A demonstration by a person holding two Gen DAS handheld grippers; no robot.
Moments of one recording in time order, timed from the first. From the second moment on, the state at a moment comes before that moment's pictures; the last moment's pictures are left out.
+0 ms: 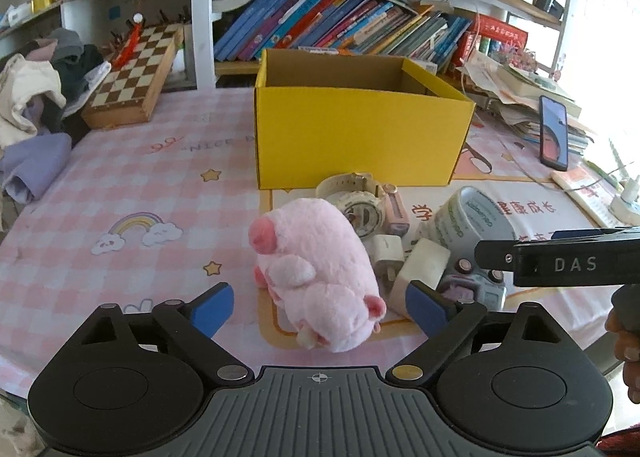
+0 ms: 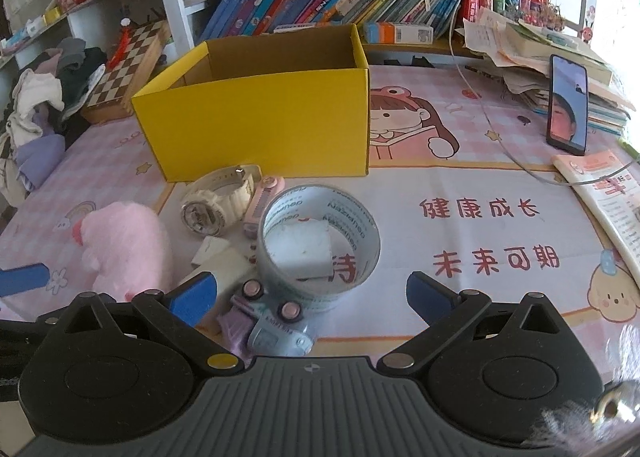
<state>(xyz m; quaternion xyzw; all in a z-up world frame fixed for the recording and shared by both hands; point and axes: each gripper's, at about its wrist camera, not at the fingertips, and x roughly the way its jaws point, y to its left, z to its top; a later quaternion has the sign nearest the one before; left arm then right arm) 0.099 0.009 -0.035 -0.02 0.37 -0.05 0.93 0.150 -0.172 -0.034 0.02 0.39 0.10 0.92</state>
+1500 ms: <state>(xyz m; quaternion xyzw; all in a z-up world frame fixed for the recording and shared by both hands) 0.149 0.021 -0.022 -0.06 0.36 -0.03 0.93 0.218 -0.177 -0.012 0.04 0.37 0.16 0.91</state>
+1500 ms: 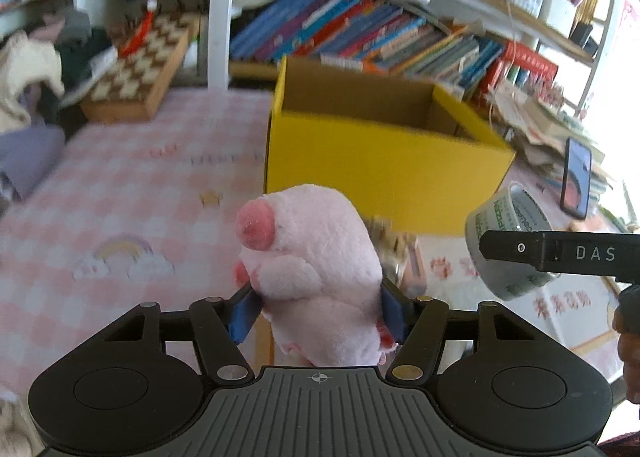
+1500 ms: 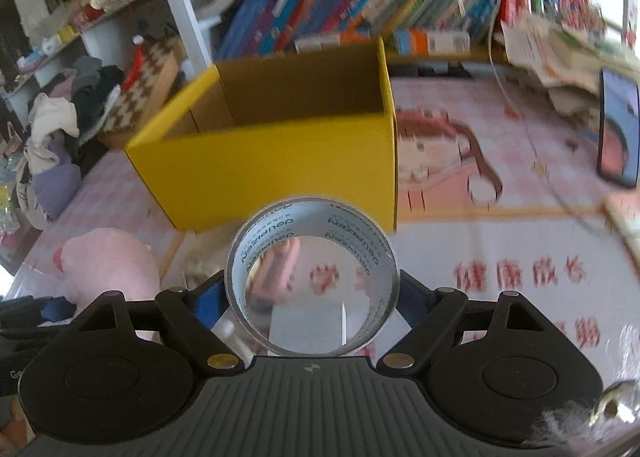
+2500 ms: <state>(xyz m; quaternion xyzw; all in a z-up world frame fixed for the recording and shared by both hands) 0.348 0.006 0.041 0.07 0.34 -0.11 0.93 0.393 -0.131 0.044 -0.22 0.26 0.33 0.88</state>
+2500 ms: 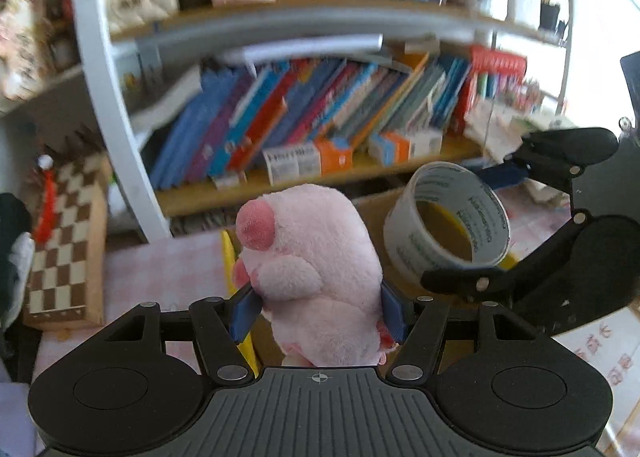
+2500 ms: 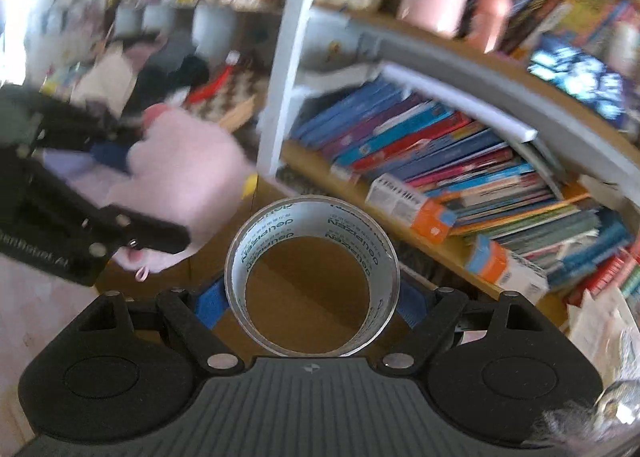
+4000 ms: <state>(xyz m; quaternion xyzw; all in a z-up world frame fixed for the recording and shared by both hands) 0.425 -0.027 0.013 0.18 0.41 -0.15 0.88 0.457 -0.094 -0.003 -0.38 0.33 0.38 0.77</state>
